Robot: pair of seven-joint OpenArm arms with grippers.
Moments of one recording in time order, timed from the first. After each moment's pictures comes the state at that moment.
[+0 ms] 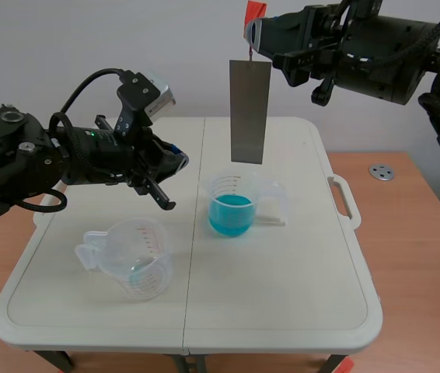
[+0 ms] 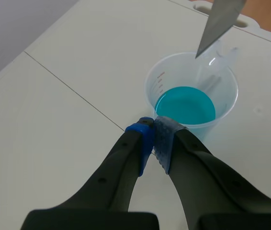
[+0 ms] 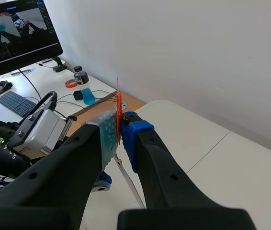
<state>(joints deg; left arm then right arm) -20.0 -26.2 34.6 76.4 -18.0 -24.6 11.7 12.3 12.1 -0.8 92.7 38.3 44.9 -24.6</state>
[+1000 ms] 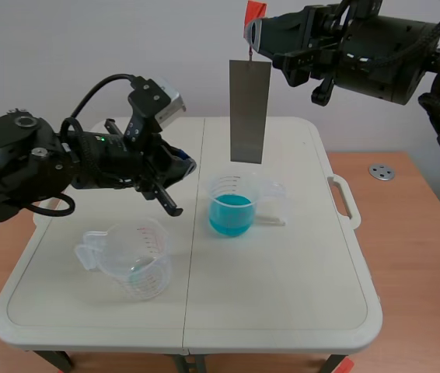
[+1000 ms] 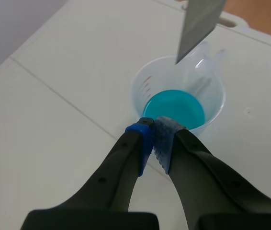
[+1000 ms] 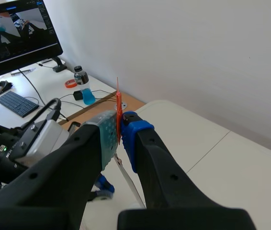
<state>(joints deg) -20.7 -27.6 37.2 76.0 -18.3 -22.6 11.1 12.3 12.1 -0.8 92.7 38.3 44.9 -24.6</state>
